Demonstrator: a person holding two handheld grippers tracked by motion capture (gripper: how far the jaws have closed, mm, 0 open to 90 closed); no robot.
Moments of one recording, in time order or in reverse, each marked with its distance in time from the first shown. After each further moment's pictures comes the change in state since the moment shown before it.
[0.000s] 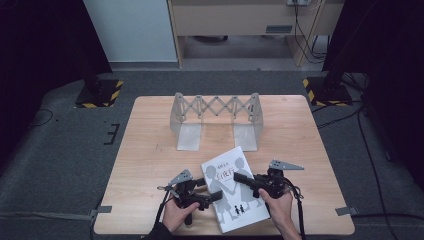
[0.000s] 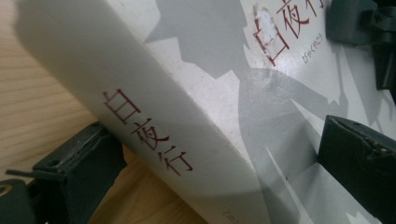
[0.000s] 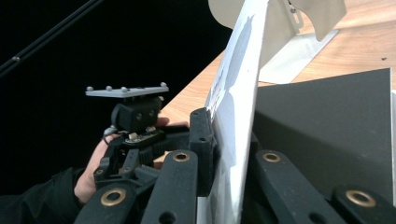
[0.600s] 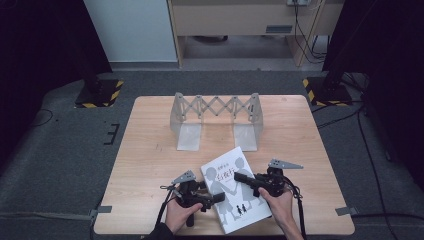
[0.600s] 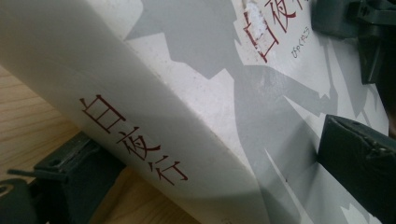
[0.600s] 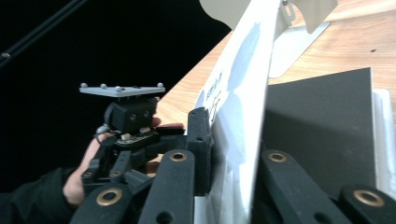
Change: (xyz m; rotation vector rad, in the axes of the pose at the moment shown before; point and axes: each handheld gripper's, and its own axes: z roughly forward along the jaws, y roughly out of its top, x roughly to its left) left arm 0.001 -0.002 0.006 0.044 -0.010 -0.028; right arm -0.008 -0.001 0.002 0.022 -0.020 0.008
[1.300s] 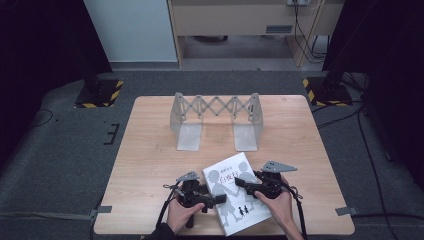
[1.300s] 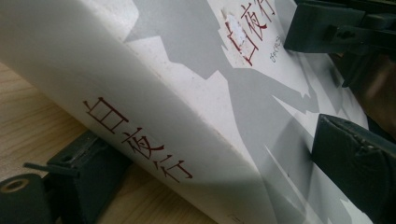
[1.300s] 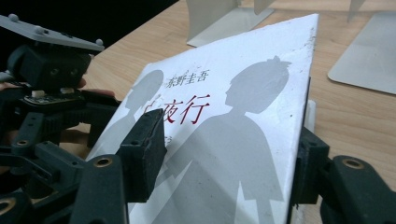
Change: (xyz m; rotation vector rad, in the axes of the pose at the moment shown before) left arm 0.002 0.000 0.007 0.103 0.024 -0.055; right arm -0.008 -0.009 0.007 0.110 -0.235 -0.210
